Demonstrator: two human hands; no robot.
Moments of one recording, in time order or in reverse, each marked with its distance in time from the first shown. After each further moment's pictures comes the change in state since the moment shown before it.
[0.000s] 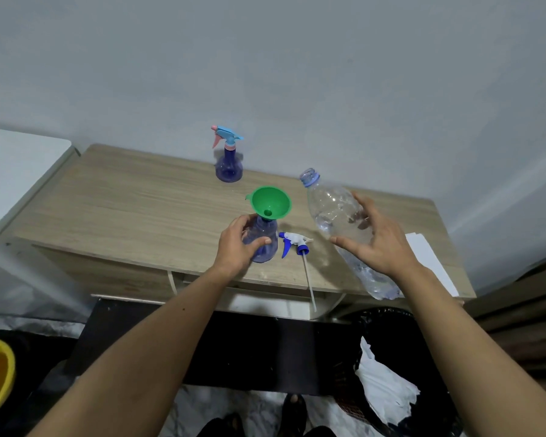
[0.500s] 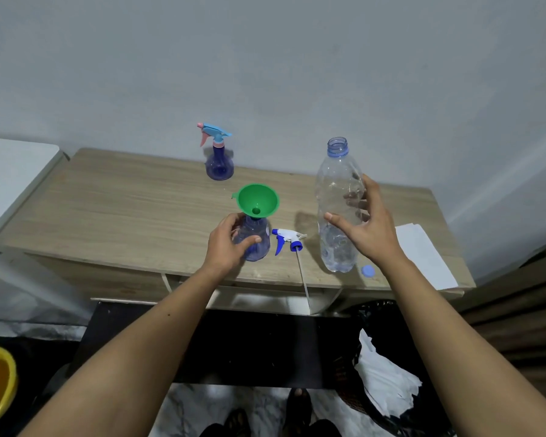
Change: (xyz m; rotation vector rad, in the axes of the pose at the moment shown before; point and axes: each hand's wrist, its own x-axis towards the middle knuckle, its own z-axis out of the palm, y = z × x) left_hand -0.001 0.004 -0.001 0.046 -0.006 0.005; right_hand 0.014 0.005 0.012 0.415 0.174 0.104
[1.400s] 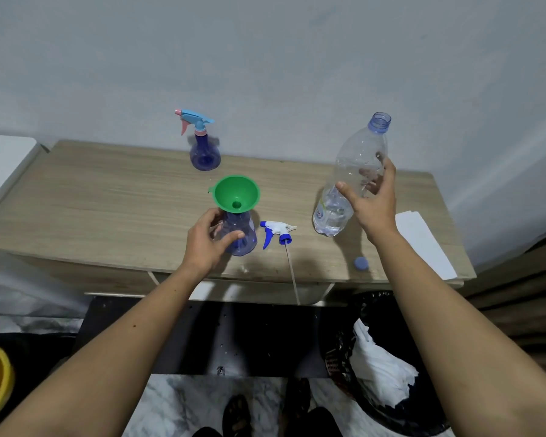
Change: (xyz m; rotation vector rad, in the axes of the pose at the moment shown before) left_hand 0.000 -0.002 0.001 -0.006 0.036 -0.059; right_hand 0.055 0.065 -0.003 0.210 0.201 0.211
